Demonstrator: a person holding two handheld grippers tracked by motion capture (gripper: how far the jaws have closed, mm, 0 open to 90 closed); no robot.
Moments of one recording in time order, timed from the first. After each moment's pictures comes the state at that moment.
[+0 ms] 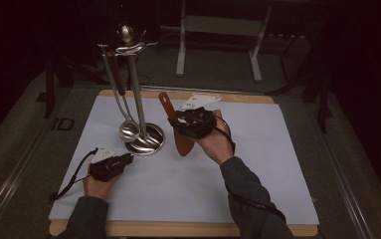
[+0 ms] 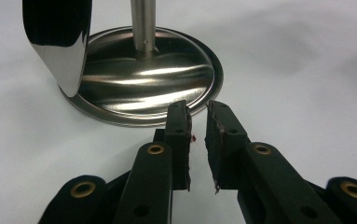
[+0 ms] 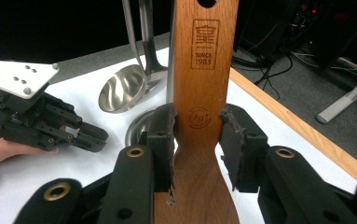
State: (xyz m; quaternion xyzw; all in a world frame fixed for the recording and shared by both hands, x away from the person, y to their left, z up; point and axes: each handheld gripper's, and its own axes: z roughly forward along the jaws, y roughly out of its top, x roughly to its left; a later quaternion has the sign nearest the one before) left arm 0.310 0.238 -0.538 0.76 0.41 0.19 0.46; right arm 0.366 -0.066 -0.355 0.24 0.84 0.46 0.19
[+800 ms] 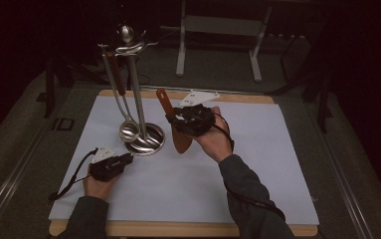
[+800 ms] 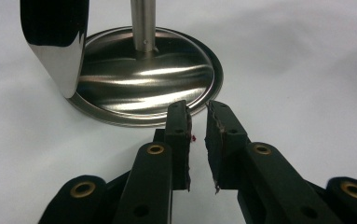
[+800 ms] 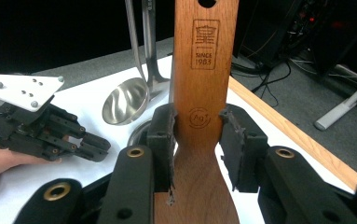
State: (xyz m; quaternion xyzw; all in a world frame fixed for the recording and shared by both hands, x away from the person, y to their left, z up) left arm 0.310 0.238 -0.538 0.76 0.41 0.19 0.46; right arm 0.364 -0.061 -0.344 0.23 0.83 0.46 0.19
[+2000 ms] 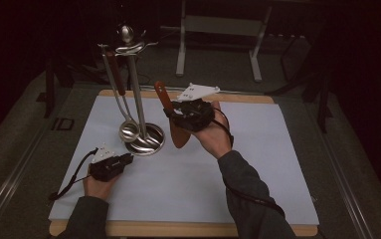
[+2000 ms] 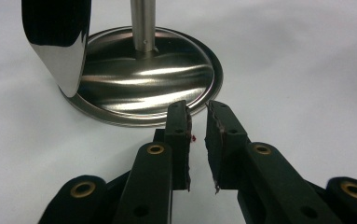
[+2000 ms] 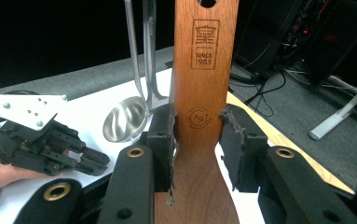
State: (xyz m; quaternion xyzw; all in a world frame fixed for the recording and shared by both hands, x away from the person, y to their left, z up) left arm 0.310 0.238 -0.538 0.76 0.41 0.19 0.46; right arm 0.363 -0.057 -0.325 0.23 0.83 0.47 0.20
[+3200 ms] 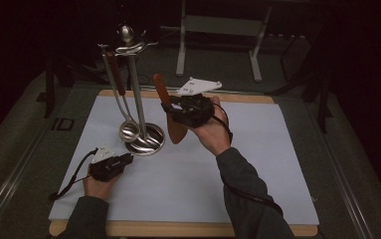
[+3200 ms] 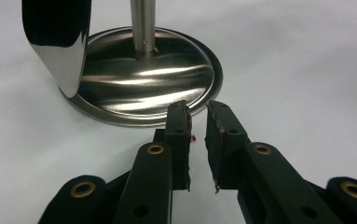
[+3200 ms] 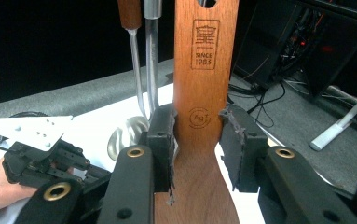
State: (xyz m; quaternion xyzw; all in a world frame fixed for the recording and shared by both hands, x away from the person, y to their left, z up) left arm 0.310 0.238 -0.538 0.76 0.41 0.19 0.46; right arm 0.361 -0.054 -0.309 0.22 0.81 0.49 0.21
